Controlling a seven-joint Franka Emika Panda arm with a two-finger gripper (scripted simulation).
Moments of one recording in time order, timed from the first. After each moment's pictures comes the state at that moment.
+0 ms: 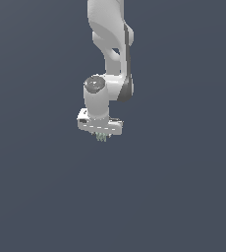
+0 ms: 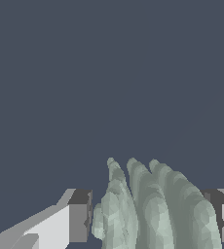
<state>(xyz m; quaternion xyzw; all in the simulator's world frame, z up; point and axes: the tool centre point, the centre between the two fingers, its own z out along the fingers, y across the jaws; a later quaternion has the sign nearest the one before) -0.056 -0.058 0.088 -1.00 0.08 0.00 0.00</state>
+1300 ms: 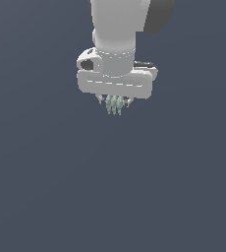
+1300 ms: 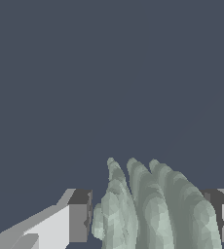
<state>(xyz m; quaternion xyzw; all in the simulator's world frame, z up) -0.006 0.005 0.337 -1.00 0.08 0.00 0.00</state>
